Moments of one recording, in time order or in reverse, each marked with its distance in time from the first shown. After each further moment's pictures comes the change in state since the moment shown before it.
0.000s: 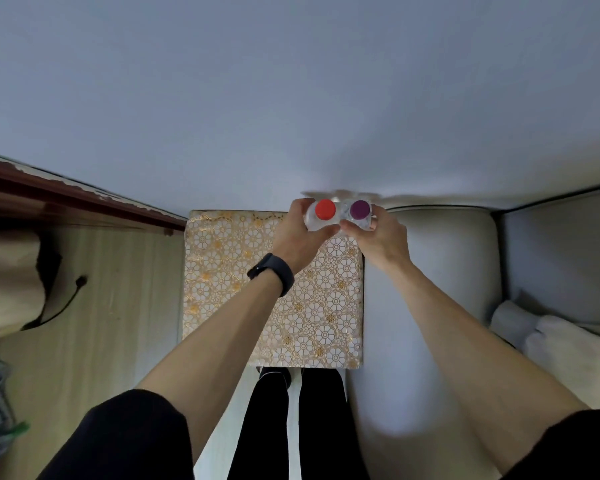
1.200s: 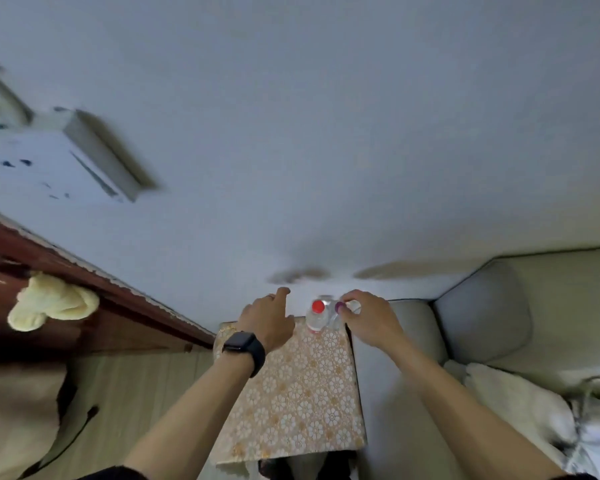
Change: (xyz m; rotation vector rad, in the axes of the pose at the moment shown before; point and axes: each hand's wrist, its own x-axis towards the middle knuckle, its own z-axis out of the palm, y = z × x) left_hand -0.130 0.127 -0.148 0.937 -0.044 0.257; right_hand -0.156 -0.150 -0.101 -0.308 -0.036 -0.155
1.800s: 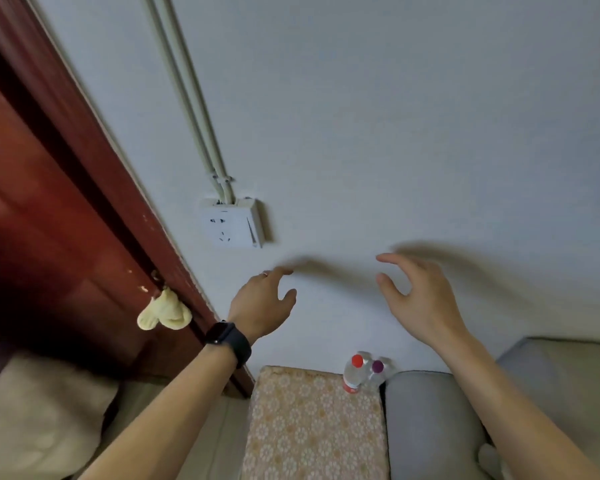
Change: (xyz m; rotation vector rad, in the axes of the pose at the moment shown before) left_hand -0.107 -0.048 -0.167 -0.244 0.472 -0.013; right_hand -0.095 -0.140 -0.124 0.015 0.528 -0.549
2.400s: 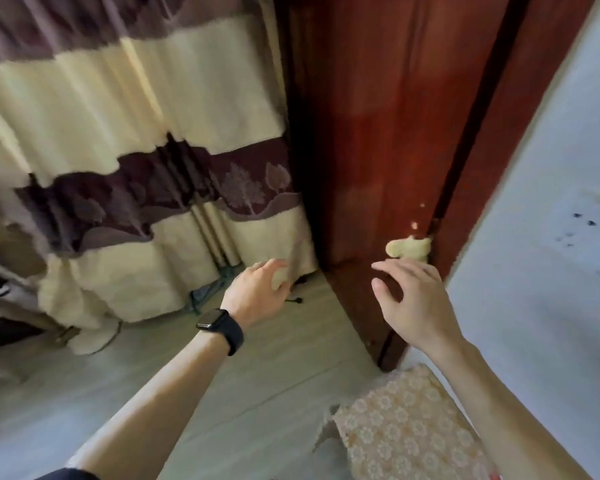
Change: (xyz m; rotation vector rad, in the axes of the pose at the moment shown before) left_hand -0.318 -0.162 -0.084 0.035 0.402 -0.941; right_hand -0.070 -0.232 0.203 0.184 -0.612 -0.794
